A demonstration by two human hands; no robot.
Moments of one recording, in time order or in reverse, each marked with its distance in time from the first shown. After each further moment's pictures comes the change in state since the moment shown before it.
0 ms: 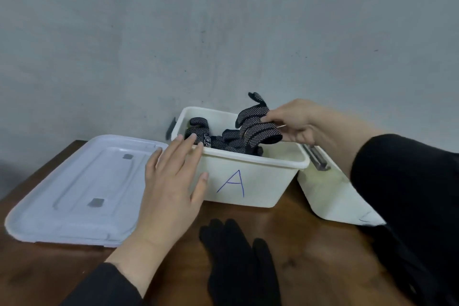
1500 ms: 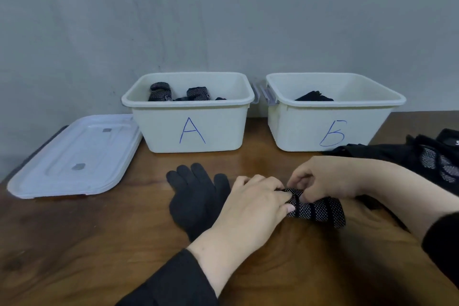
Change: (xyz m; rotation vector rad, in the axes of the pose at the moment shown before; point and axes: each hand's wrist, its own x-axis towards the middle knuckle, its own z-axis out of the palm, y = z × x) left_hand -0.079 0.207 0.039 -0.096 -0.758 0.286; right_hand -0.137 0.199 -0.116 -0.991 -0.372 -0.049
